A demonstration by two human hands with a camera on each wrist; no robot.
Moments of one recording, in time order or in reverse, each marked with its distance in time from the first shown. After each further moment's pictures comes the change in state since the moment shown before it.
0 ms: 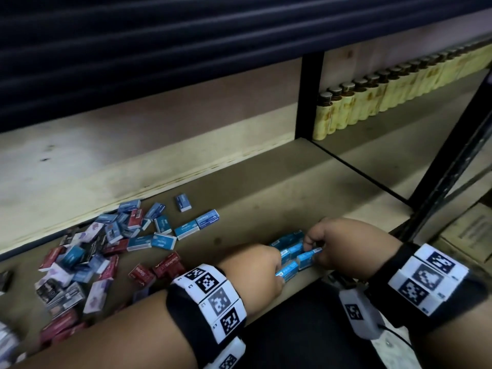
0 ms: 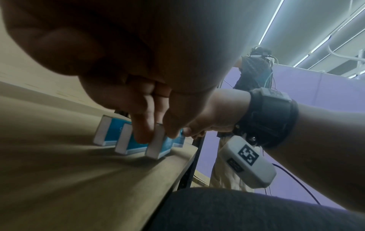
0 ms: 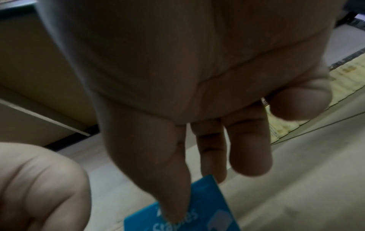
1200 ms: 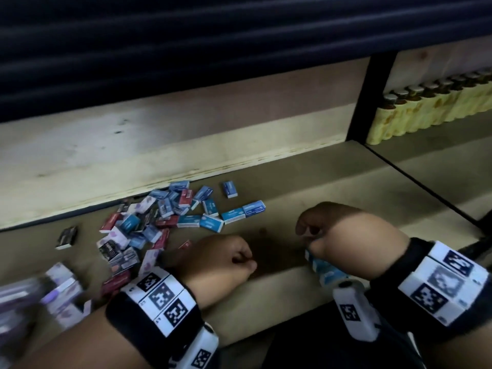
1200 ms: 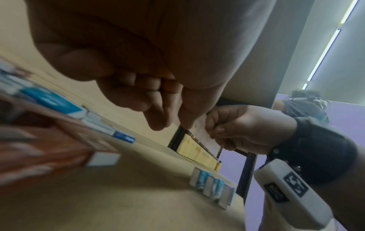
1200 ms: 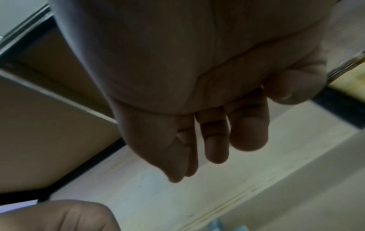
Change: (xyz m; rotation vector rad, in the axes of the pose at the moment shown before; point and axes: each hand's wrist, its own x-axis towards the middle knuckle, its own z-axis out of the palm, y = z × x) left_hand -0.076 -0.115 -0.018 -0.346 0.108 -0.318; right_hand 0.015 -0.108 -0.019 -0.069 0.031 -0.207
